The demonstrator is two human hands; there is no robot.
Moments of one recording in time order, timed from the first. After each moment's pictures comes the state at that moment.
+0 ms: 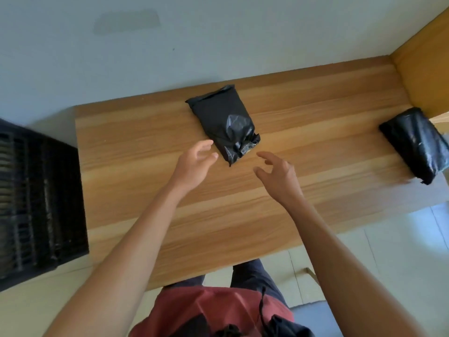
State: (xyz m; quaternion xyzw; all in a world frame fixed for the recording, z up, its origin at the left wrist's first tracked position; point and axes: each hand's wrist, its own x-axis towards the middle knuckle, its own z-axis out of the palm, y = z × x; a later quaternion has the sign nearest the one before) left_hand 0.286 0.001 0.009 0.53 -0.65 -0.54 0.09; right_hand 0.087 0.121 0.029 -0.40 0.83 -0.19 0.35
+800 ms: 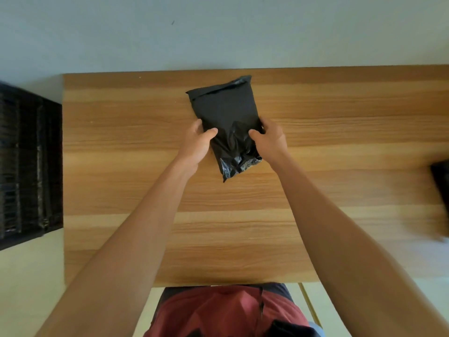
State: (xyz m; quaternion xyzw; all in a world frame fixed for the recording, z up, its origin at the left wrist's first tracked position) left_hand 0.205 -0.079 -0.064 0.66 -0.37 -0.63 0.18; right_hand 0.015 -0.044 -0.062 -0.35 0.77 -0.21 0.49
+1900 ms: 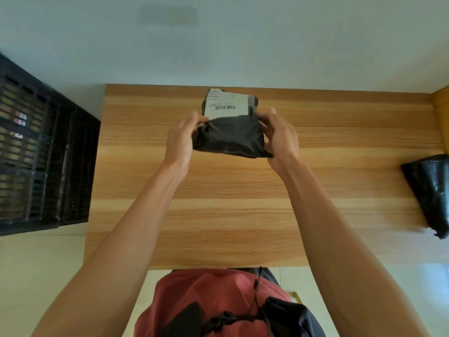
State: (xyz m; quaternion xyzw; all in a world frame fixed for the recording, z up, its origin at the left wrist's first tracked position) left_hand 0.278 -0.012 0.061 0.62 -0.38 -0.59 0.35; right_hand 0.078 0.015 0.065 -0.21 0.66 -0.47 0.55
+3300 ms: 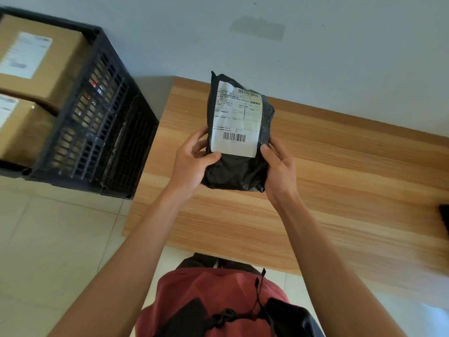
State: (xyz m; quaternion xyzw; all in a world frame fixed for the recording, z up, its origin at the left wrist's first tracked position) left_hand 0.409 0.071 0.079 0.59 -0.37 -0.59 0.41; right_hand 0.219 0.080 0.072 -0.29 0.57 -0.49 0.59
